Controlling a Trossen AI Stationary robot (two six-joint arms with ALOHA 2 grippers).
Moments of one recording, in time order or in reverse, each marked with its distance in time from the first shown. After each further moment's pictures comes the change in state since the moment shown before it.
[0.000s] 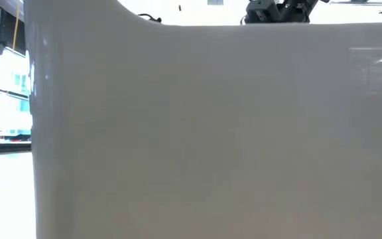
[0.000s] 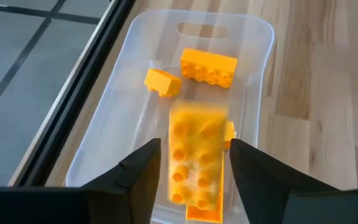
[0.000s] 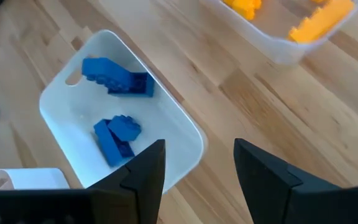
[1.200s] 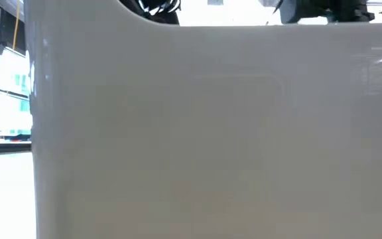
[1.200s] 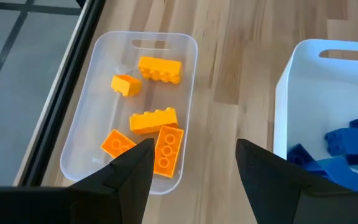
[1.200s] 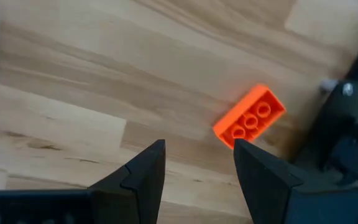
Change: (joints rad) left arm -0.141 -0.125 0.216 -0.440 -0.052 -0.033; right arm 0.179 0.001 -0.103 -0.554 -0.002 0.646
